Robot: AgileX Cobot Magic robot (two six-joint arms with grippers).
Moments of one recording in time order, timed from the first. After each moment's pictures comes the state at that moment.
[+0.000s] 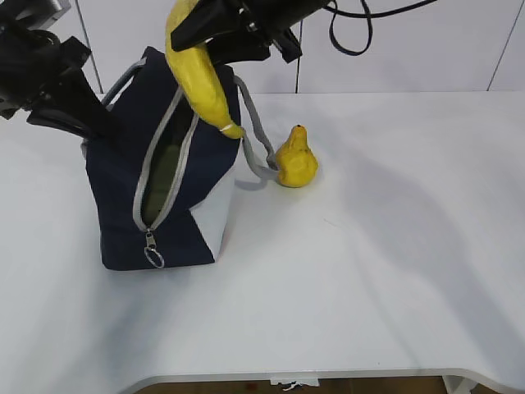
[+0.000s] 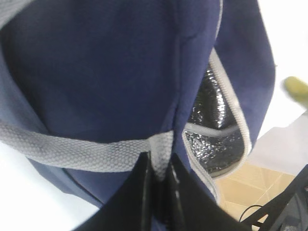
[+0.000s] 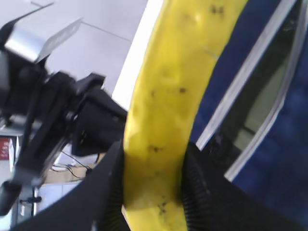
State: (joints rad) left arm -0.11 1.75 -1.44 -0.71 1.18 0.40; right arm 0.36 2.11 -2.07 0.97 1.18 -0.23
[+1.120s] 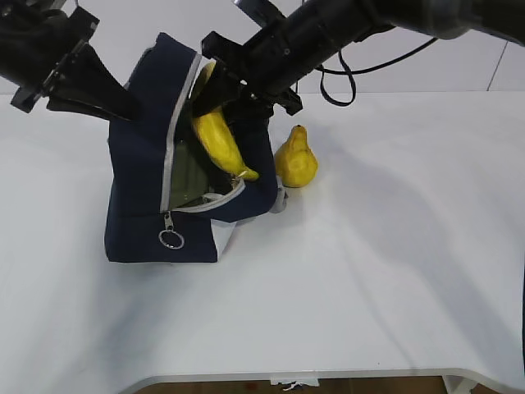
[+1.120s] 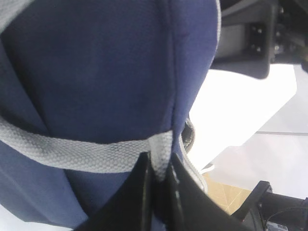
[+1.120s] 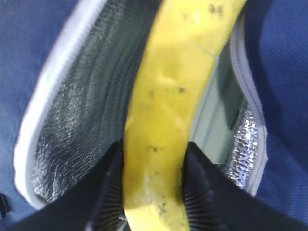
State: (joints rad) left arm -0.11 1.75 -1.44 -0.87 1.17 0.40; right arm 0.36 2.25 -2.07 0.82 1.09 -0.17
